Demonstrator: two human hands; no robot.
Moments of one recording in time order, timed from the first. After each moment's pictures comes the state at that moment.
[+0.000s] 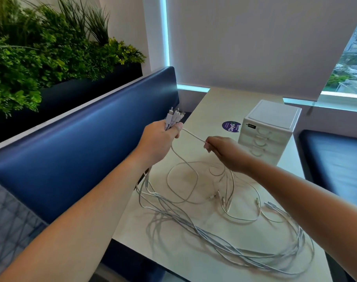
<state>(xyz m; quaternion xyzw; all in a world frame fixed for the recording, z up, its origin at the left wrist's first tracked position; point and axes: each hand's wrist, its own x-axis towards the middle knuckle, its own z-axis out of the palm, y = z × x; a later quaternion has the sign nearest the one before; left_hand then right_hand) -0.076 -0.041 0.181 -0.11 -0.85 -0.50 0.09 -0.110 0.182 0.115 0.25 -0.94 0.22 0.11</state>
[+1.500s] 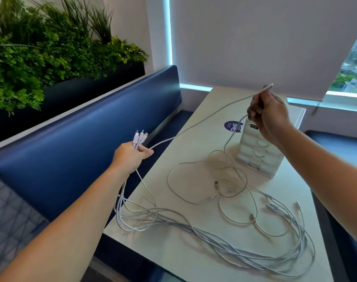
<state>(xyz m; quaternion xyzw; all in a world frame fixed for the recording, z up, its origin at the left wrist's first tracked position) -0.101 -0.109 0.121 0.13 -0.85 -0.50 0.04 -0.135 0.227 0.190 0.02 -0.64 0.75 0.18</state>
